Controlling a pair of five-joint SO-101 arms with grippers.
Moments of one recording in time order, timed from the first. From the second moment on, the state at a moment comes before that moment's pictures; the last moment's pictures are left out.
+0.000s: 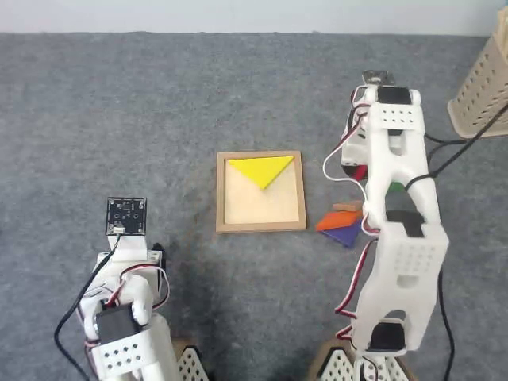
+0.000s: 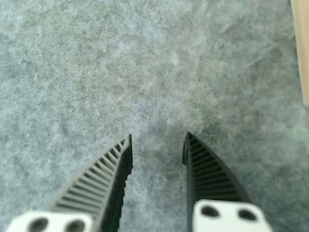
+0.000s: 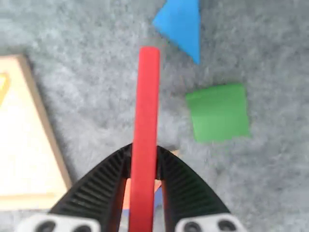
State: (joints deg) left arm -23.5 -103.3 97.3 72.0 -11.1; right arm -3.3 31.7 -23.5 88.4 -2.4
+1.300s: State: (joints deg) left arm -23.5 -103.3 97.3 72.0 -11.1; right arm -30.9 13.3 14.7 51.5 -18.8
